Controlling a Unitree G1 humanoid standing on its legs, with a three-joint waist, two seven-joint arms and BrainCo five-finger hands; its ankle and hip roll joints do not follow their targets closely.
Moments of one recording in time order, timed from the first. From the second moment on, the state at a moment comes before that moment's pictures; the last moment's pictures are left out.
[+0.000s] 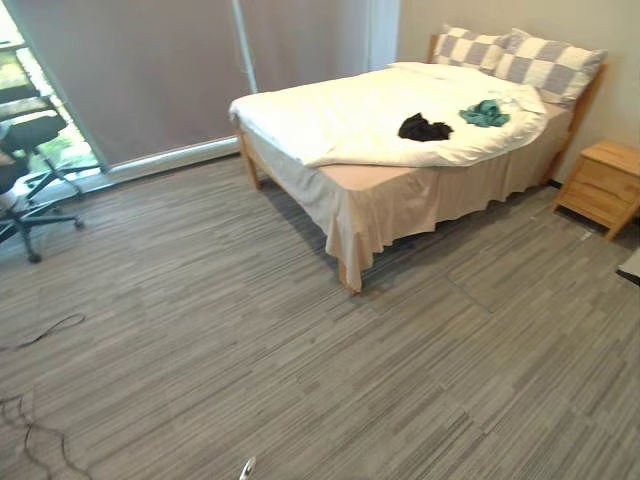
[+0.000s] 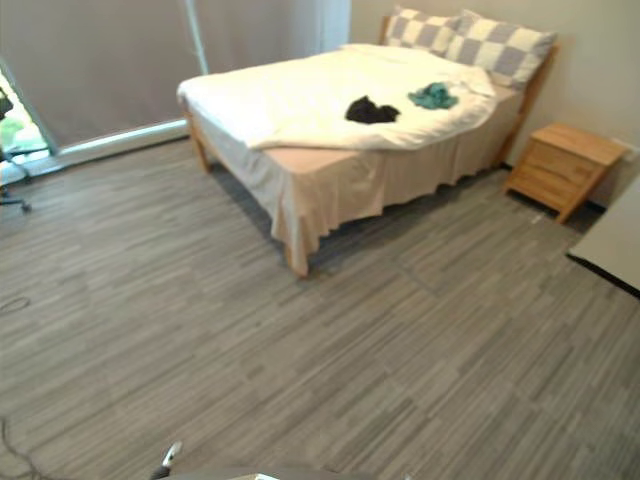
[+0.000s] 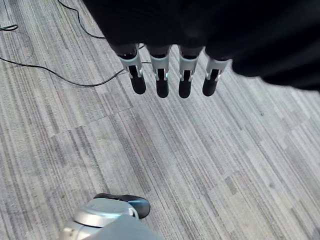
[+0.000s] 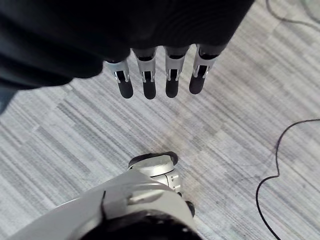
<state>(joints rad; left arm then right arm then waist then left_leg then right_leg) 0.07 0.19 -0.21 1.22 -0.31 0.00 0.20 0.06 -0.21 0.17 1.26 0.44 0.30 -0.07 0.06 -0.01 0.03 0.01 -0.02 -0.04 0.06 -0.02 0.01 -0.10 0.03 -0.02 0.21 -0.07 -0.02</state>
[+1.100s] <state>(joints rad) 0.04 0.18 -0.20 1.22 -0.30 0.19 0.25 -0.03 -0.20 0.17 1.27 0.43 0.33 -0.13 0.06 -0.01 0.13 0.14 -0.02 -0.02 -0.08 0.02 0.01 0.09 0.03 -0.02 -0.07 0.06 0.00</state>
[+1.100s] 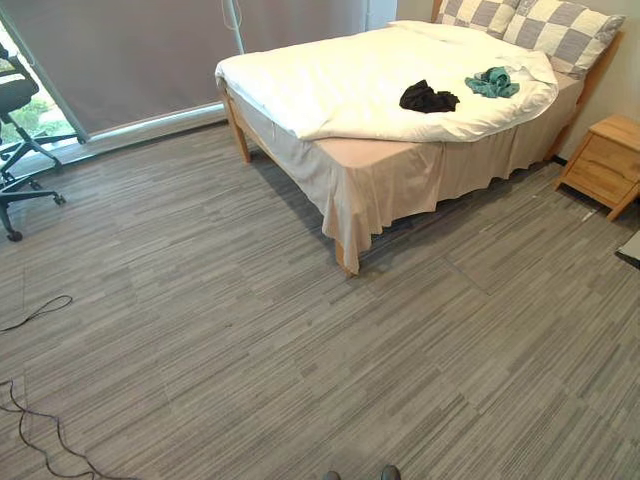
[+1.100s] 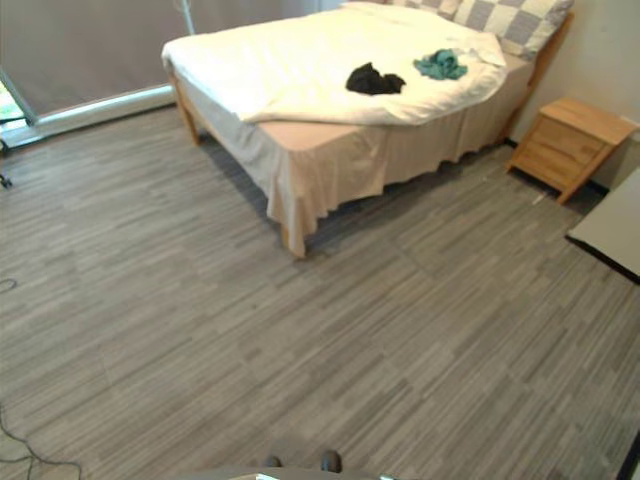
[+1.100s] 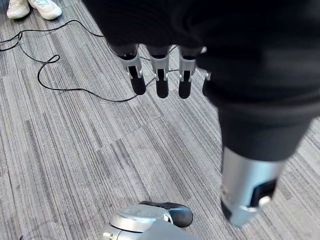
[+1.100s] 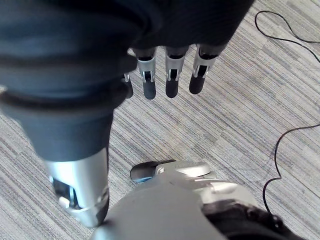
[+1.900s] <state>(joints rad) -0.03 0.20 -0.24 1.28 -0.28 0.22 0.28 0.00 -0.18 0.16 1.27 0.44 0.37 -0.10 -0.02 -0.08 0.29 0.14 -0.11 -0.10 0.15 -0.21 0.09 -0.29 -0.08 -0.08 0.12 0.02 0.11</state>
